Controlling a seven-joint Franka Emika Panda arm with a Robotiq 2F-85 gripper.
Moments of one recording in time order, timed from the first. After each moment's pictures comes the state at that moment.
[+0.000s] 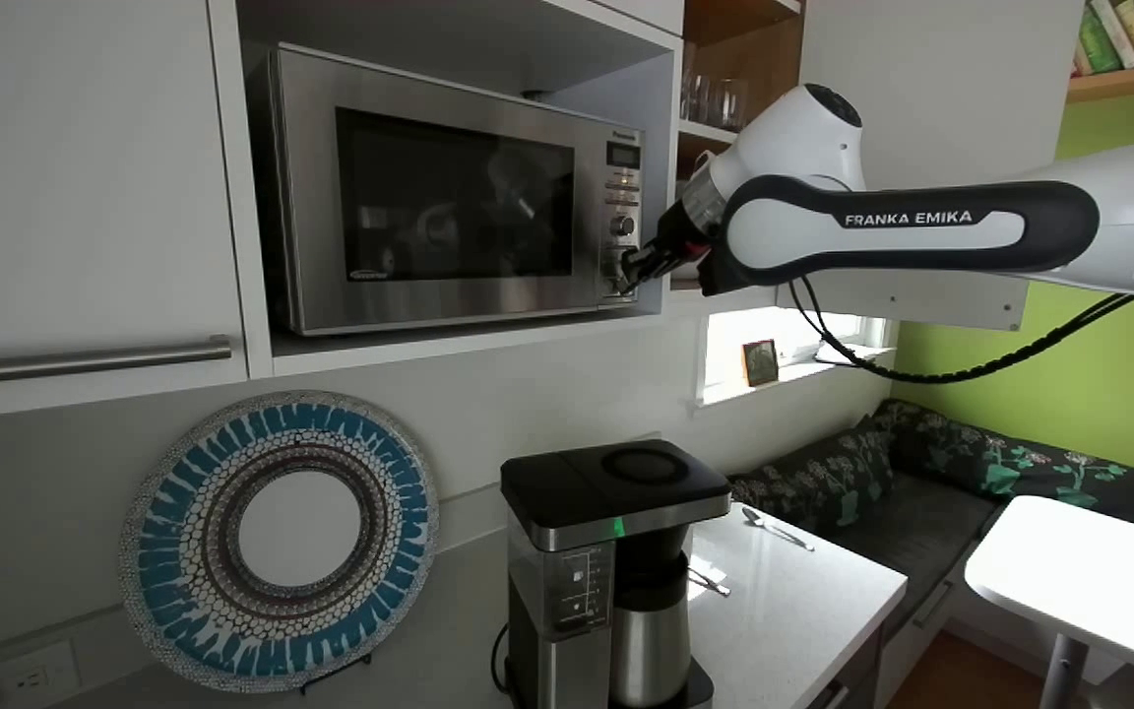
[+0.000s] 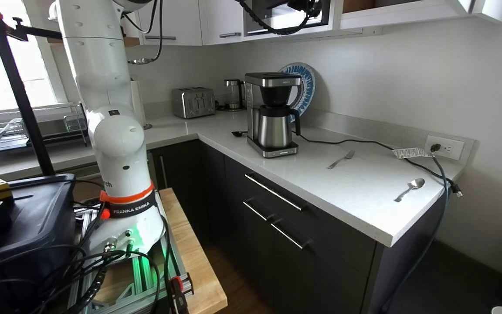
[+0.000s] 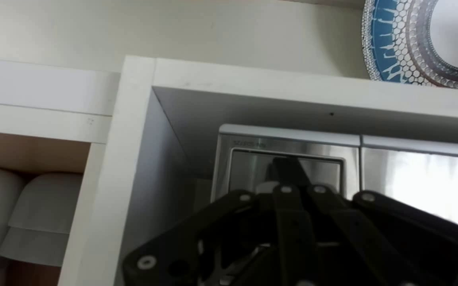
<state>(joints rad) 0.09 -0.01 0.09 -1.56 -0.12 2.53 0.01</state>
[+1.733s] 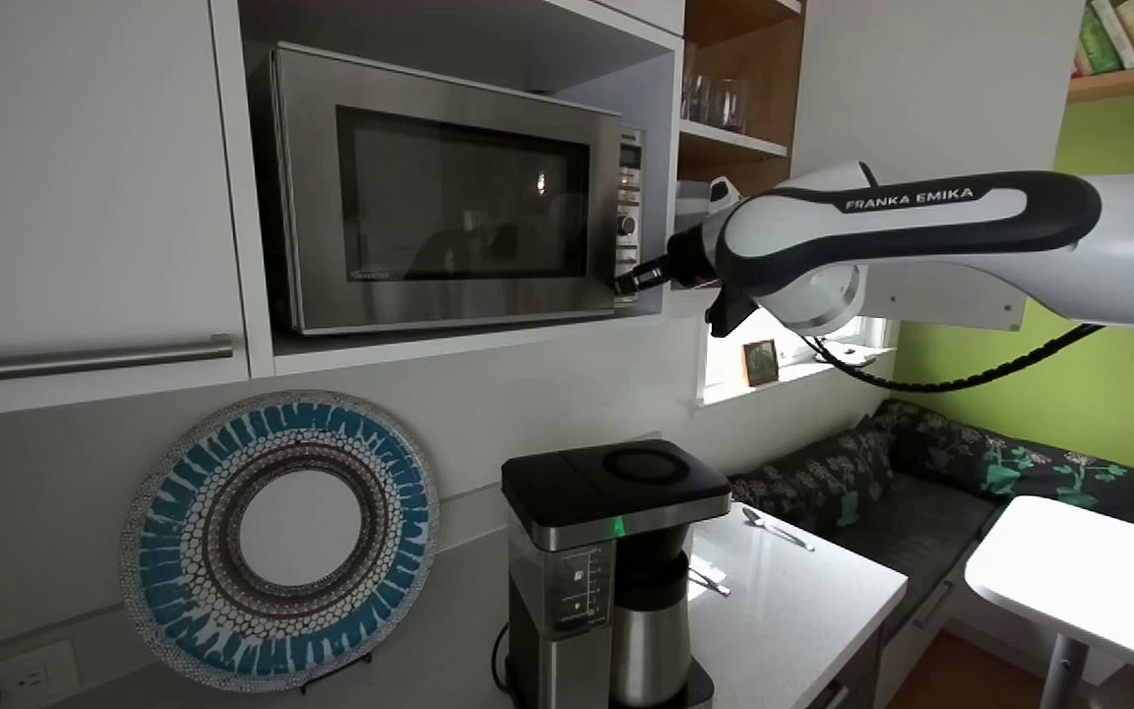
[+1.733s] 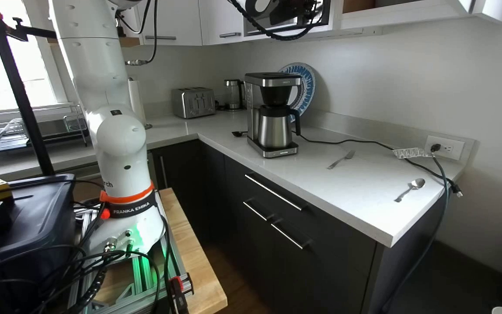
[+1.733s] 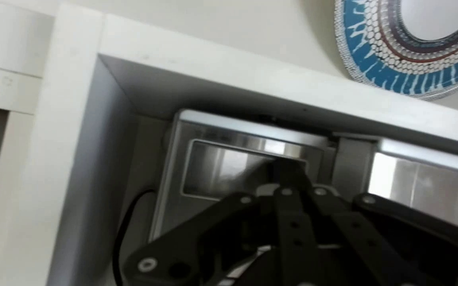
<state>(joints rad) 0.13 -0.06 0.09 -1.77 0.48 2.91 -0.71</state>
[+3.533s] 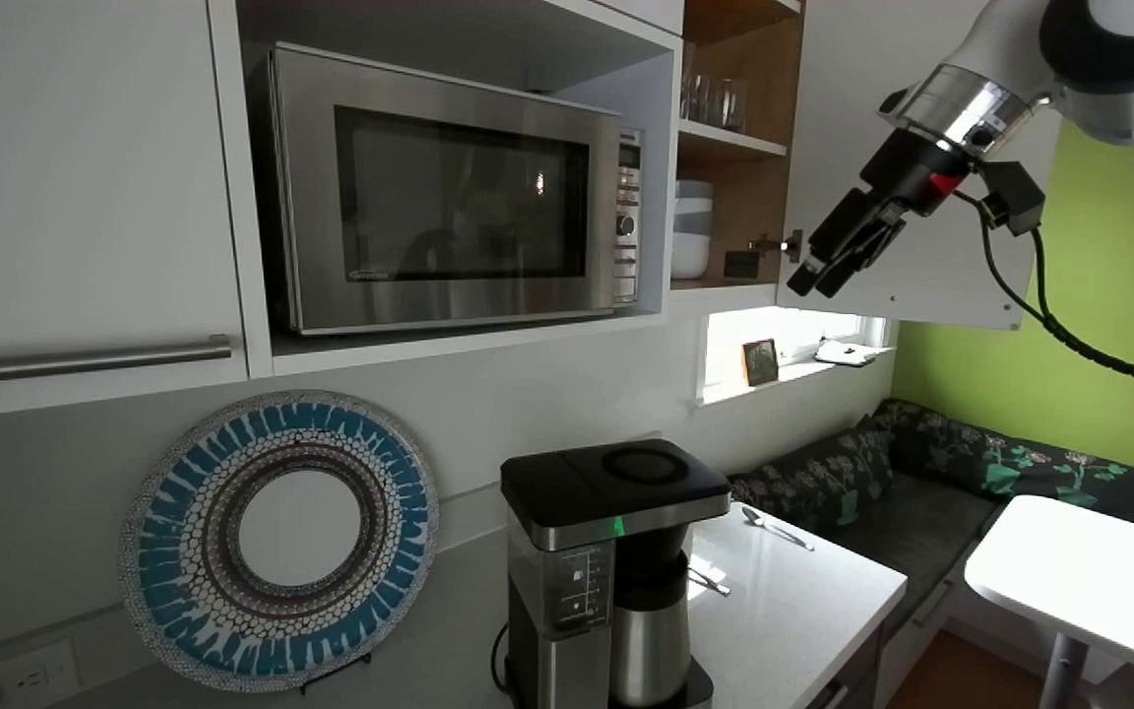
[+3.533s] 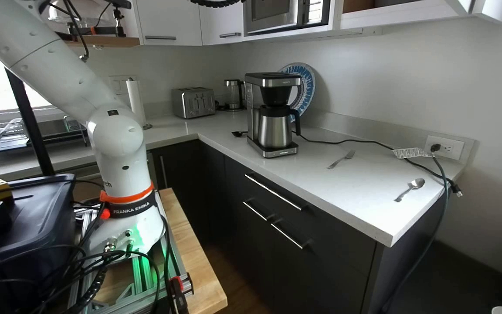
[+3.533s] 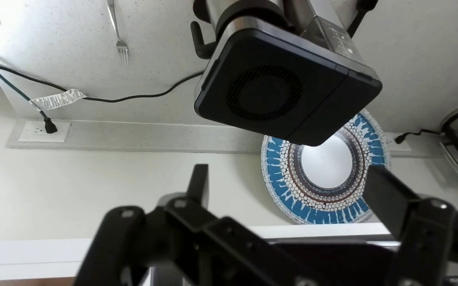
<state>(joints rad) 0.07 -0.57 0.02 -1.83 0.19 1.84 -0.18</state>
